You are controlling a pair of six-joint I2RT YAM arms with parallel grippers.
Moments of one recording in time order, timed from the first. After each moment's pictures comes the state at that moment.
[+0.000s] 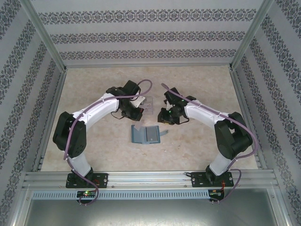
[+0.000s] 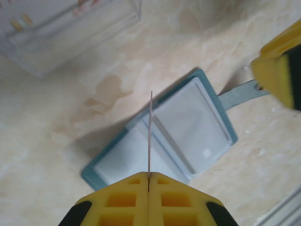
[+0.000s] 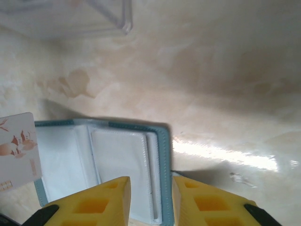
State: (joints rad) left arm -0.52 1.76 1.41 -0.94 0.28 -0.06; right arm 0.51 1.68 1.12 -0.65 -0.33 0.65
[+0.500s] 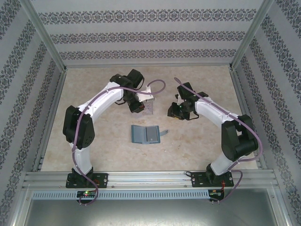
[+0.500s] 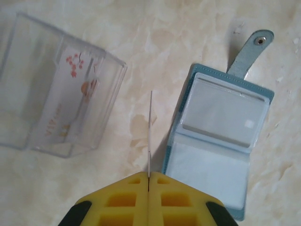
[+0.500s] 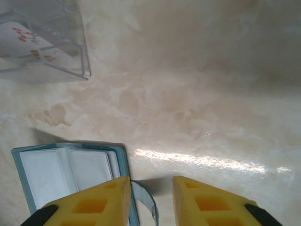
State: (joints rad) left arm -0.50 1.92 1.74 -1.14 0.27 0.63; right arm 0.36 1.63 1.12 -0.71 -0.33 0.56
